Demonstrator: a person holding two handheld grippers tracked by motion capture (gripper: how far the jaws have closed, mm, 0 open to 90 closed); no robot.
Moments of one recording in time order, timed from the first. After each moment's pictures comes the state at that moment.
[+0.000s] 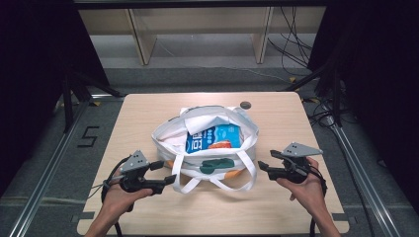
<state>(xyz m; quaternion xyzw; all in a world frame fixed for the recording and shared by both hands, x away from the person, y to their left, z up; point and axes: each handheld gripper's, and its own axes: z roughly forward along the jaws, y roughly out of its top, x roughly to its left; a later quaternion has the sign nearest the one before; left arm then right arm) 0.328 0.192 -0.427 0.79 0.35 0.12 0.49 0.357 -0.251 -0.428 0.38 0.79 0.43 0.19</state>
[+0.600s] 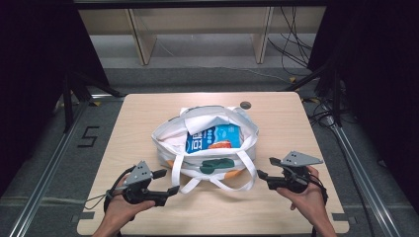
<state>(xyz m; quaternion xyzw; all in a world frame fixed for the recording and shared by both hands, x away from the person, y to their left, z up) 0.307 0.183 -0.440 0.80 0.33 0.12 0.49 0.337 -0.248 -0.435 0.37 0.80 0.44 0.18</state>
